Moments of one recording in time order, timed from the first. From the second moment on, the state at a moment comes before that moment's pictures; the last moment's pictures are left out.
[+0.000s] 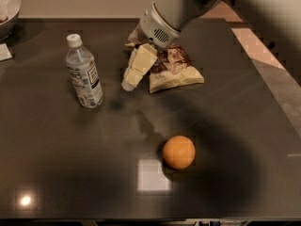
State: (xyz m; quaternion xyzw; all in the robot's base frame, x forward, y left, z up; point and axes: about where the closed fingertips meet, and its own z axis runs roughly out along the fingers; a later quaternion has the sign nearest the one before) arm 0.565 0.046 0.940 -0.67 0.66 0.20 0.26
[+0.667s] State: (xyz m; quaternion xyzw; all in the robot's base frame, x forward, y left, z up) arm 0.576 0.098 0.932 -0.67 0.65 0.25 0.27
